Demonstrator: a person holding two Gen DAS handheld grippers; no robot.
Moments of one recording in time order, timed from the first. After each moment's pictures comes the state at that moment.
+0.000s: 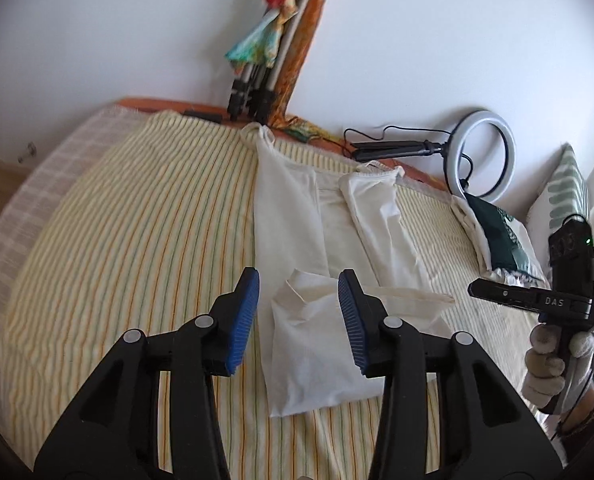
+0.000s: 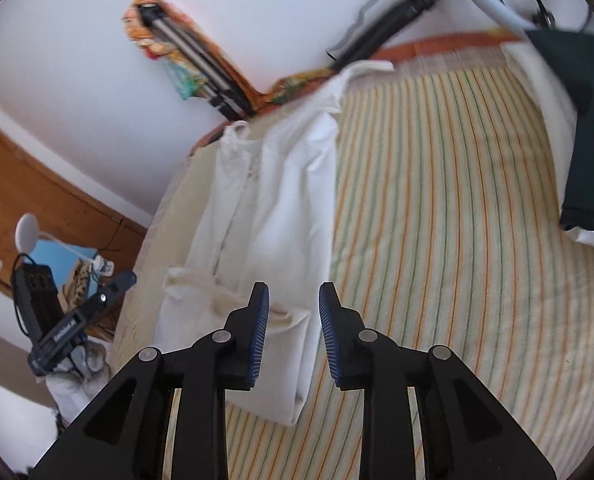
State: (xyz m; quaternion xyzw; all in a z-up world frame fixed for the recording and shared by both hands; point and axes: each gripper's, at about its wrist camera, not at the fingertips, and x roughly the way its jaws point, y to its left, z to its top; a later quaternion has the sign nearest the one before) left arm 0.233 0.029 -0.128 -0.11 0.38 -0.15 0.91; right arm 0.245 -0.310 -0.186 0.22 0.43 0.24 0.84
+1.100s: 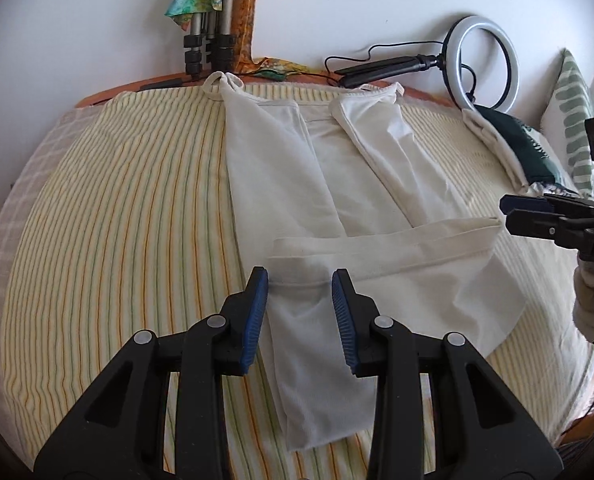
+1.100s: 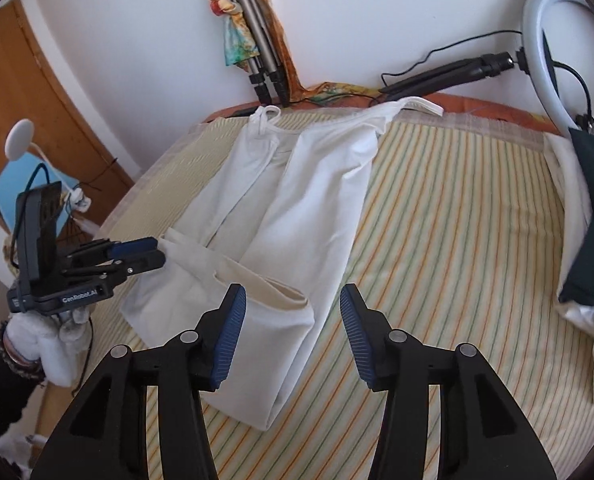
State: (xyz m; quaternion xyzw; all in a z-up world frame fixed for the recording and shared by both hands) left arm 0.267 -0.006 -0.178 0.02 0.44 -0.17 0.88; right arm 0.258 -0.277 -0.187 0.07 0.39 0.27 0.88
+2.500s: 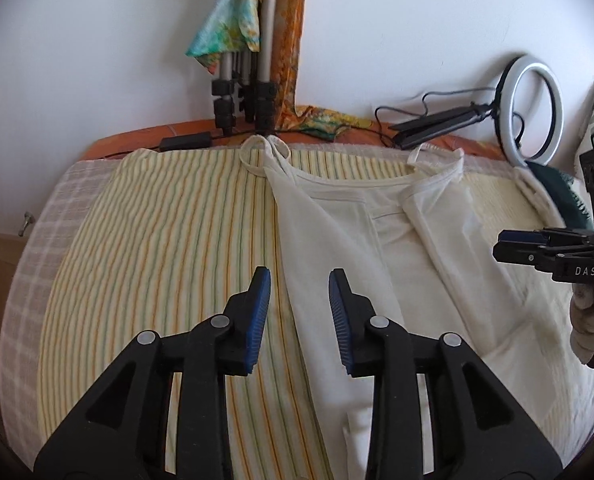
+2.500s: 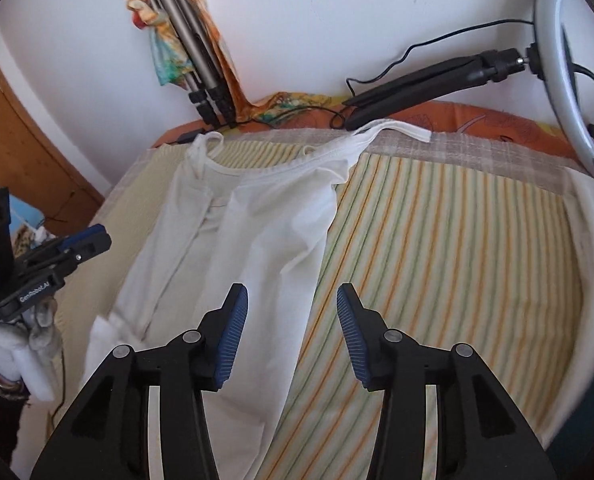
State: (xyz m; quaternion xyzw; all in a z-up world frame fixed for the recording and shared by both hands) left arm 0.369 -0.006 -0.163 0.03 0.41 -0.14 0.90; right arm 0.369 -0.273 -0.193 0.08 0.43 0.21 0.87
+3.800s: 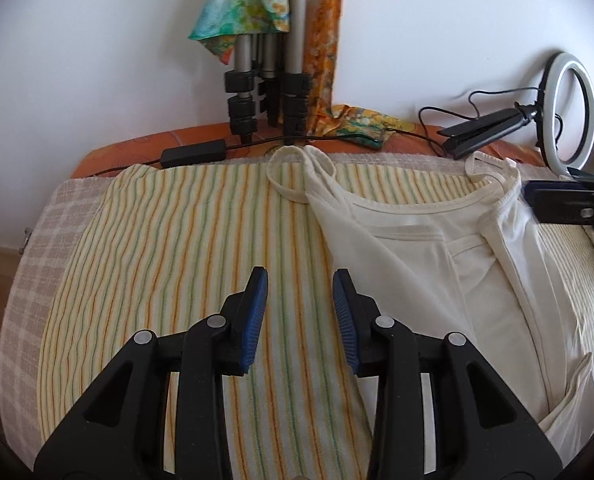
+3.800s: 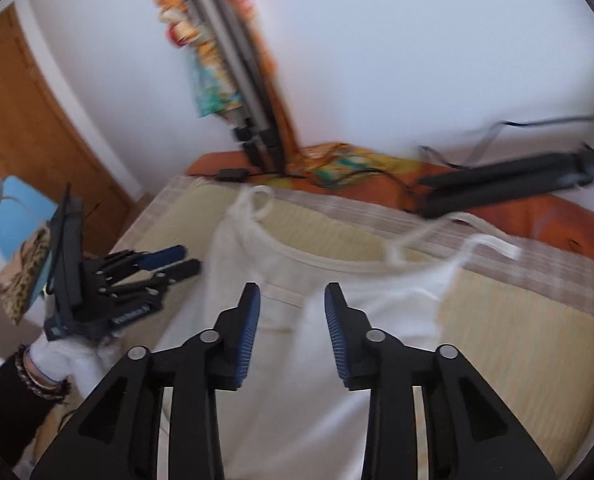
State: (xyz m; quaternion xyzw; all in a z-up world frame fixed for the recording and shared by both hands) left arm 0.440 0.009 -0.174 0.05 0.41 -0.13 0.90; right arm 0.423 -0.215 -0.148 0.05 0.40 0.30 0.87
